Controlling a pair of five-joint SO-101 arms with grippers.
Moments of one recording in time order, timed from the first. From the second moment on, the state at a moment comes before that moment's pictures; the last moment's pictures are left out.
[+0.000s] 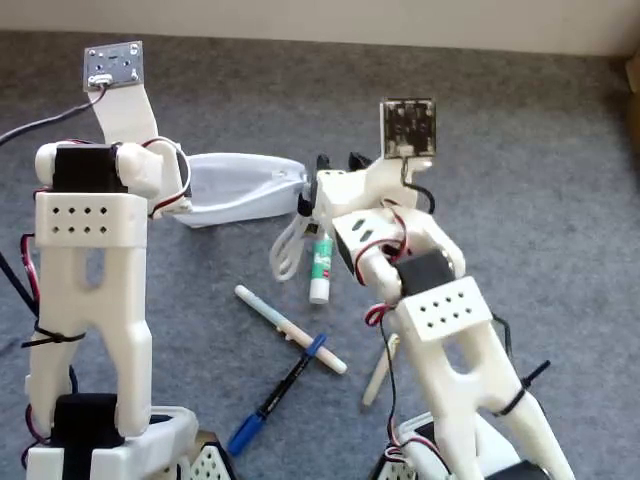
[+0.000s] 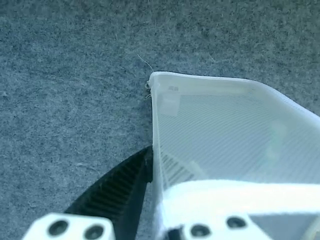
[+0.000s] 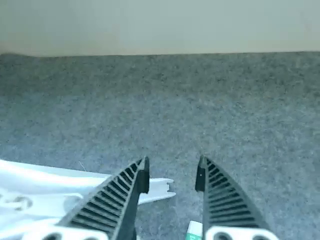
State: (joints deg) left arm -8.6 -9.5 -3.0 90.6 17.1; right arm -24.3 -33.9 36.6 31.2 -13.1
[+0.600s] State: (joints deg) left arm -8.6 -9.5 -3.0 90.6 17.1; right arm -23.8 -17.6 24.0 38.5 -13.2
